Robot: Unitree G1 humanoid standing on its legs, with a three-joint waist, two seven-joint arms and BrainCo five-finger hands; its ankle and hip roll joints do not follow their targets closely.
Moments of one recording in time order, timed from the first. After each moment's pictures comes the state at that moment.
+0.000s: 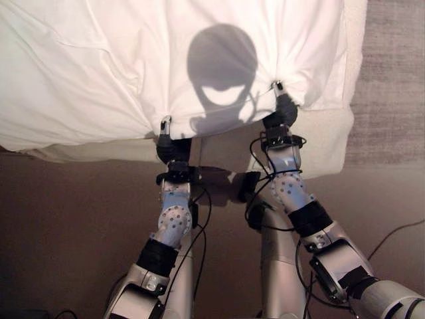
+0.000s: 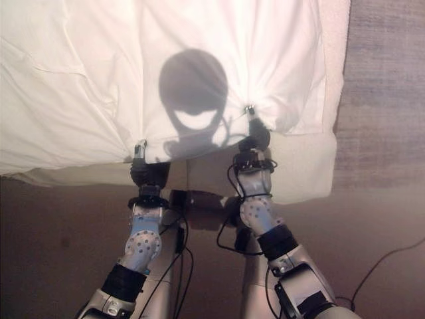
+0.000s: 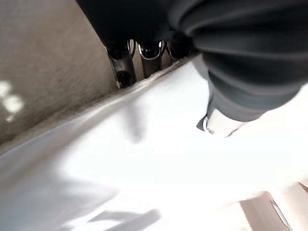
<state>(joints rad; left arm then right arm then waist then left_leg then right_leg) -0.38 0.13 -0.20 0.05 -1.31 -0.40 0.11 -0.68 -0.14 0.29 0.18 1.23 -0.40 -0.16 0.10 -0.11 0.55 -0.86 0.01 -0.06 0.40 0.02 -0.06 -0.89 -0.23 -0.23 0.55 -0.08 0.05</state>
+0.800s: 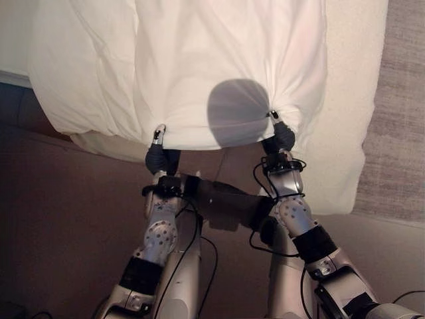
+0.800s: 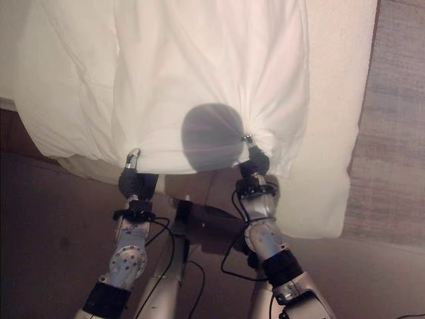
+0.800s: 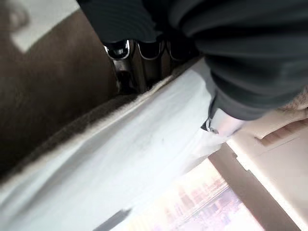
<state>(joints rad) -0.26 0.19 -0.17 -0.08 -1.07 -0.33 0.12 -0.51 -0.14 0.27 0.12 1.11 -0.35 -0.15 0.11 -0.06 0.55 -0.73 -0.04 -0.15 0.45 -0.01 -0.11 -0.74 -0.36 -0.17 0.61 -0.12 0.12</state>
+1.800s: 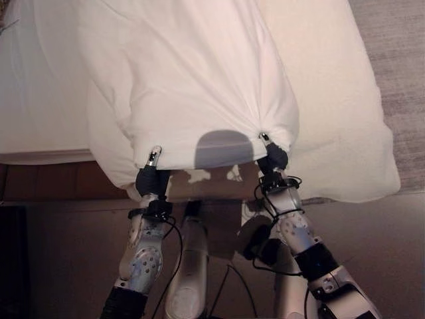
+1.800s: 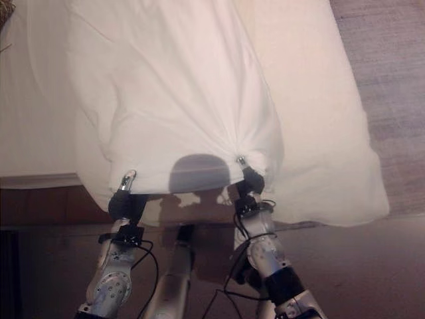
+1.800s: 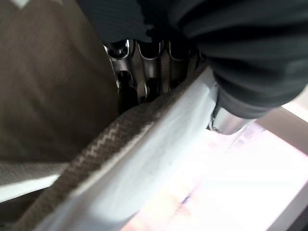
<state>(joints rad) -0.06 0.20 -0.16 -0.12 -0.89 -0.25 0.07 -0.30 -0.21 0.27 0.04 1.04 -0.26 -0.11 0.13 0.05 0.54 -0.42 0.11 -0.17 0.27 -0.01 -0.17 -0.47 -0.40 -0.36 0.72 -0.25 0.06</state>
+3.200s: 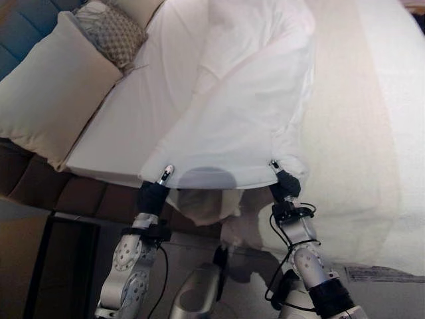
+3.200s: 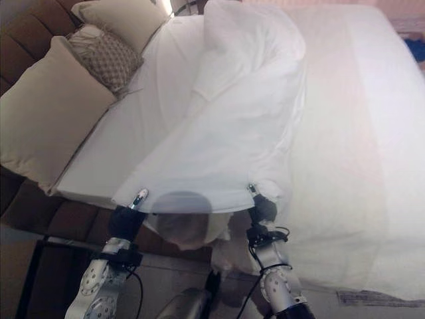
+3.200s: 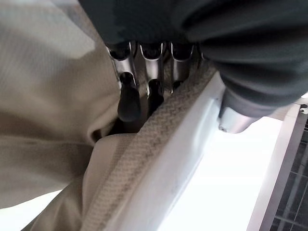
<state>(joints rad) 0.17 0.25 -0.09 -0.25 -0.60 -0.15 -0.01 -0.14 -0.12 0.20 0.07 0.93 -0.19 -0.03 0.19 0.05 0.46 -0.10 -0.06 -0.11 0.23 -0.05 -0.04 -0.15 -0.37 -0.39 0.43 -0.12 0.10</state>
